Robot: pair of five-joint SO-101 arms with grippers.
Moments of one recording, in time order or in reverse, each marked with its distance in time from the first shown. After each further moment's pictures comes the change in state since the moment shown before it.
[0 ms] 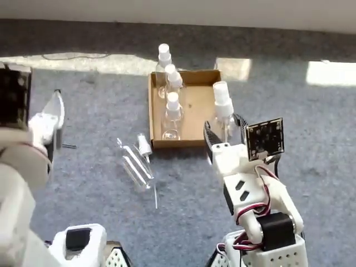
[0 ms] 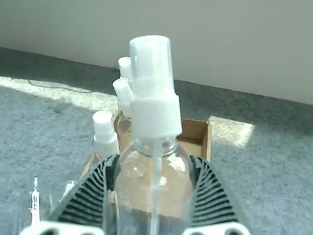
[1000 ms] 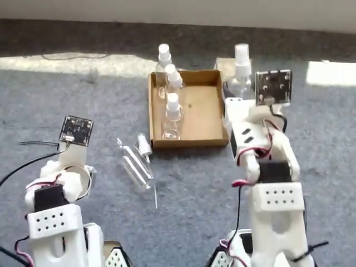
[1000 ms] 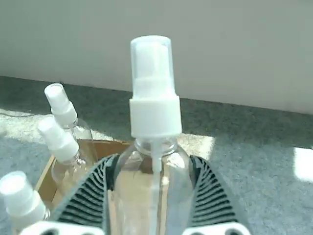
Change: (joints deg) left arm -8.0 -26.3 96.5 -34.8 -5.6; right arm 9.8 35.3 -13.5 -22.2 1.0
